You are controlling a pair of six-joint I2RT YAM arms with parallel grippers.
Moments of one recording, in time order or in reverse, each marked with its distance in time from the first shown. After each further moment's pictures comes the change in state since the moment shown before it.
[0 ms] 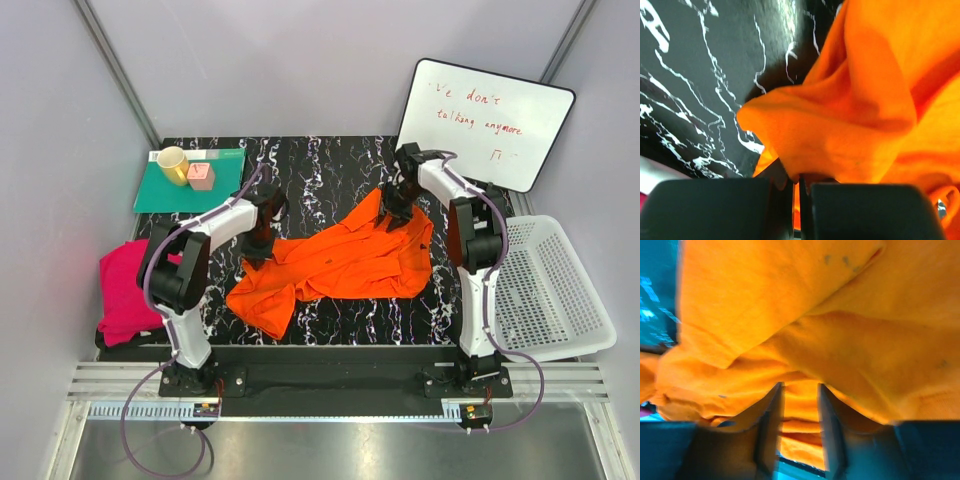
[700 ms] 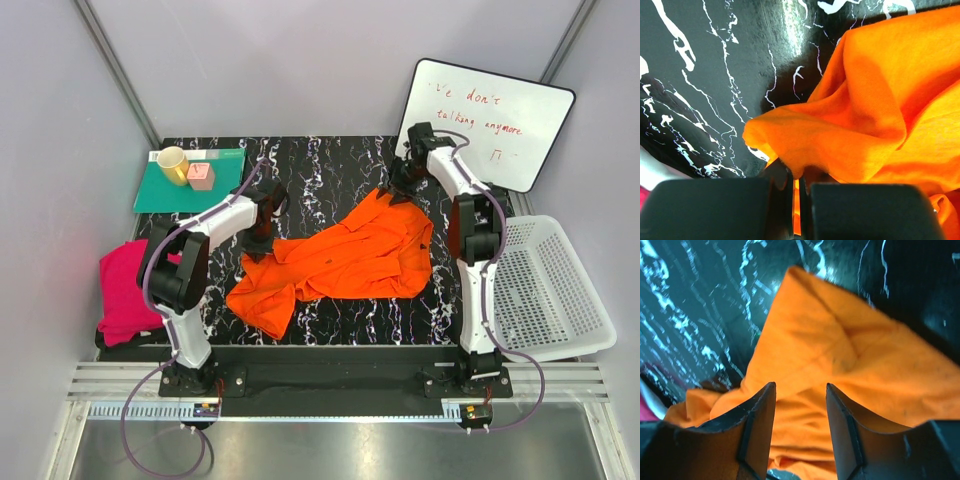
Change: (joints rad) left arm 0.000 0.012 0.045 0.013 -0.035 0.008; right arm -0.067 0.090 0.264 0.039 -0.026 0.068
